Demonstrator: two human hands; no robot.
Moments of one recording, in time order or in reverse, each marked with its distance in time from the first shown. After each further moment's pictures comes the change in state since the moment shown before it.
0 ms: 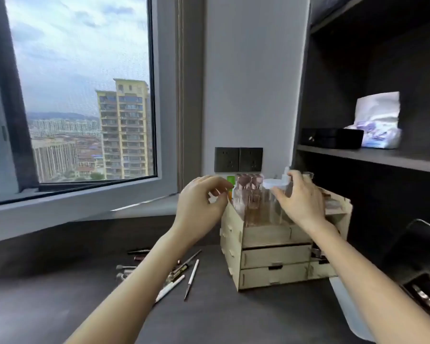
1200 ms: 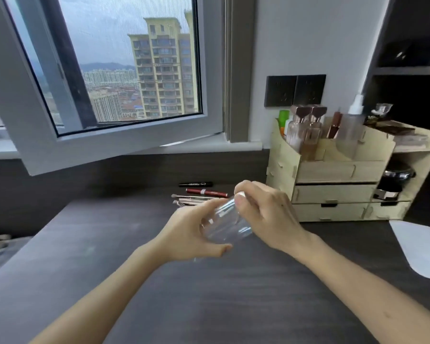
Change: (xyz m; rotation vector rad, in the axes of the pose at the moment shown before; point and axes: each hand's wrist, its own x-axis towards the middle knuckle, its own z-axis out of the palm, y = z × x) left_hand -0.162 -0.062 -0.074 0.207 -0.442 -0.189; right_hand -0.166 -0.116 0.028 0.537 -0.391 -0.445
